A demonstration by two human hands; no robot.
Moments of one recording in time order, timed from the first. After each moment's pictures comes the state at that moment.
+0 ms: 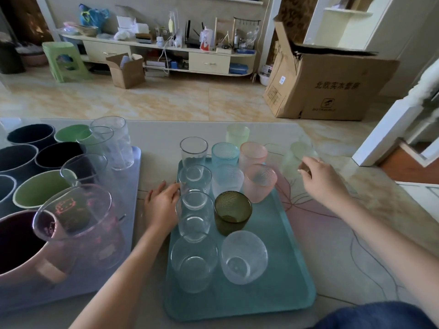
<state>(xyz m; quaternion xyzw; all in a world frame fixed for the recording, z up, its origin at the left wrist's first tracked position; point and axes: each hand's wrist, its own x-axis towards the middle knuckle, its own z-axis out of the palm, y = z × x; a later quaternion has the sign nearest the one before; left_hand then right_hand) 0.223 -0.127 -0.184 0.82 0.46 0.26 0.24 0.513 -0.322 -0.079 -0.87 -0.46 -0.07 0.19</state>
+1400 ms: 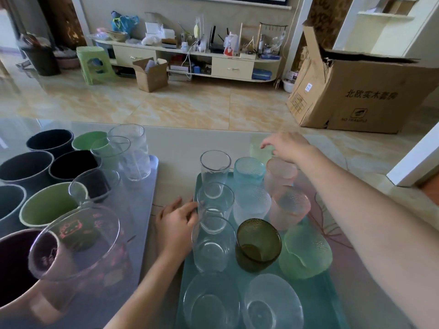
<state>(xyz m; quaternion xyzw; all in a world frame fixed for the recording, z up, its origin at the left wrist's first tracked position) 0.226 -0.140 -0.164 0.73 0.51 0.30 0.35 0.522 -0.132 -0.047 -0.80 -0.59 -0.06 -0.08</state>
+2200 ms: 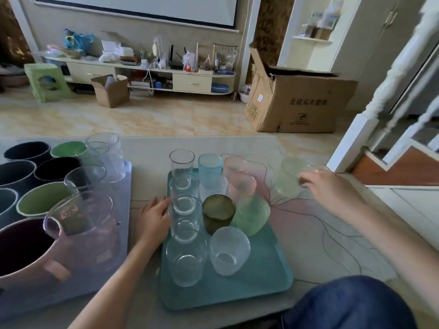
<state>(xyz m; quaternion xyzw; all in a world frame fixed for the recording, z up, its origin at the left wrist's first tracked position) 0.206 -0.155 -0.168 0.76 0.45 0.25 0.40 0.481 -0.400 -0.021 -0.87 -0.48 -0.08 0.05</state>
